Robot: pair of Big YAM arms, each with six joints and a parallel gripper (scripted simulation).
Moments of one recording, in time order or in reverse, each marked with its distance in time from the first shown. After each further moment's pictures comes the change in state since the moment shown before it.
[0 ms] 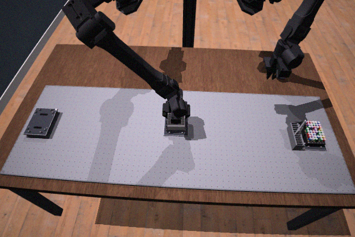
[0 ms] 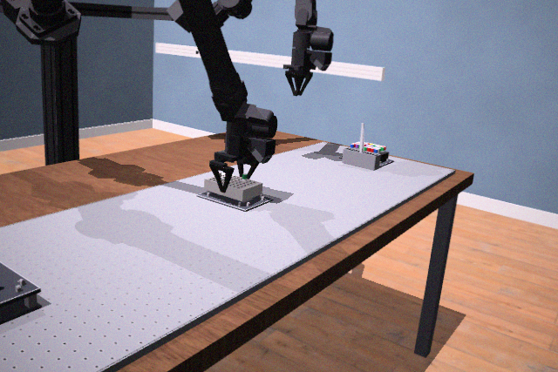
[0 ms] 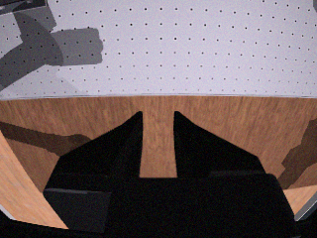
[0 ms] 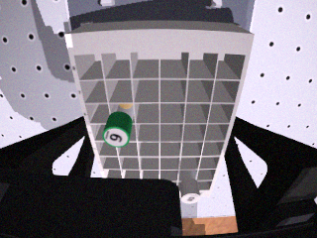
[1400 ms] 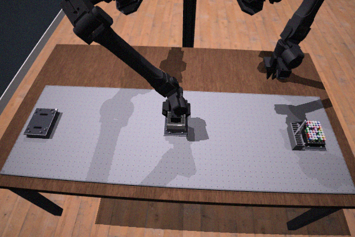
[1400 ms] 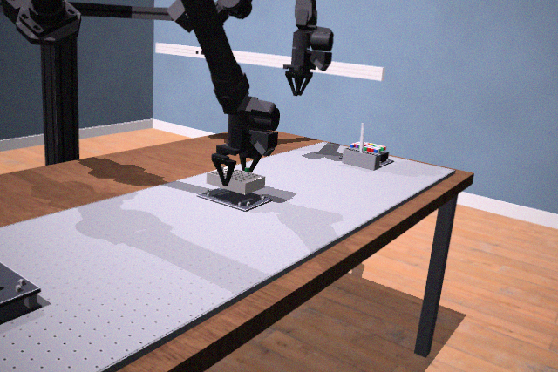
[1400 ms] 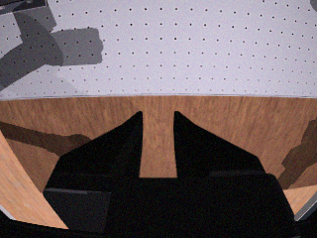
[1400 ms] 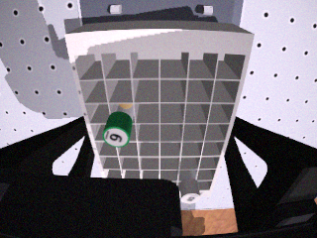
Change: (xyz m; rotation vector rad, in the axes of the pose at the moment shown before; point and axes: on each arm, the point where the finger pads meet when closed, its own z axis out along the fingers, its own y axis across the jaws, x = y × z) left arm 0.000 0.000 0.000 0.000 0.000 0.000; right arm -0.006 0.001 -0.019 -0.002 -0.007 0.006
